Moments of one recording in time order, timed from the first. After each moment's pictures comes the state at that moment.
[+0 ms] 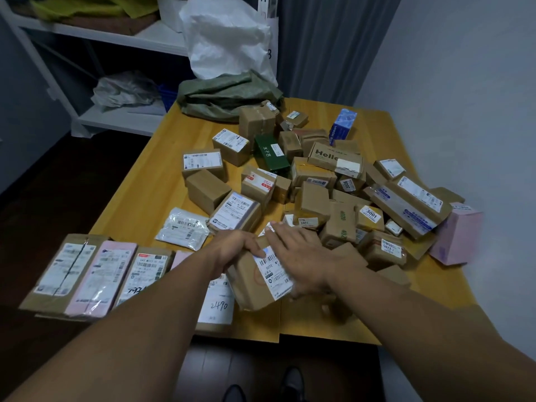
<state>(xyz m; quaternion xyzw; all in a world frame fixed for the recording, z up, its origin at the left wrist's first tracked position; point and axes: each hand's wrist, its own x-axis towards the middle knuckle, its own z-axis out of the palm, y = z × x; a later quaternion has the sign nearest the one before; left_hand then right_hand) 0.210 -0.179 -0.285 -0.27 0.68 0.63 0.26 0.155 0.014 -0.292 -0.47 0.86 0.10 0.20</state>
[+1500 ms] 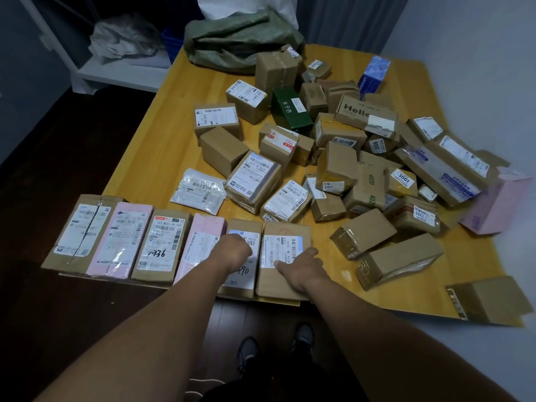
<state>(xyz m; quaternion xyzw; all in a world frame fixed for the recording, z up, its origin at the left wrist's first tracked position) 0.257 -0.197 -0.375 -0.34 0.79 0.47 0.22 0.227 -0.033 -0.404 0.13 0.90 -0.18 0.37</state>
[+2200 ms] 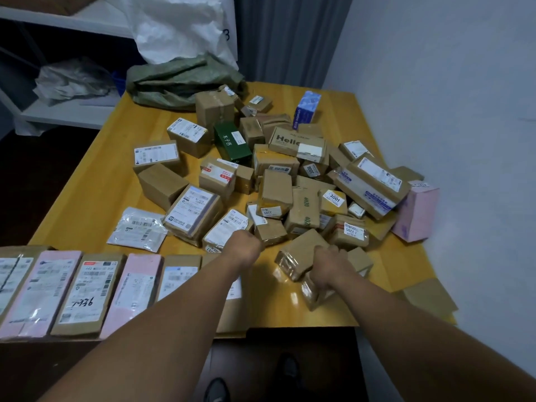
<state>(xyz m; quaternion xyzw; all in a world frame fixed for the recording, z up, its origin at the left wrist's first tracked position) 0.165 -0.073 -0.330 -0.28 0.78 0.53 0.19 0.145 0.121 -0.330 0.00 0.95 0.00 0.30</state>
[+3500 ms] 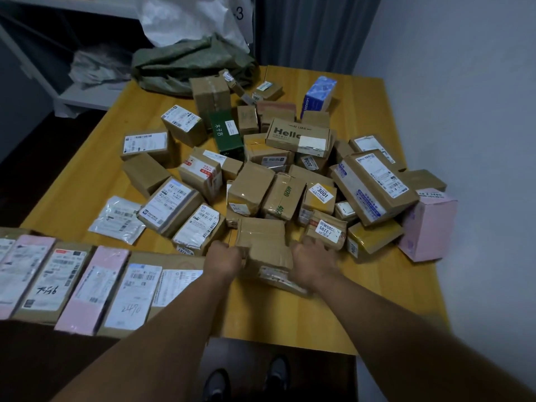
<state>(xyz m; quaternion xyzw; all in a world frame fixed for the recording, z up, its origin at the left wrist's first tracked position) 0.130 -0.001 -0.384 -0.46 0.71 0.53 0.08 0.067 0.174 -0.369 -0.19 0.95 0.03 0.25</state>
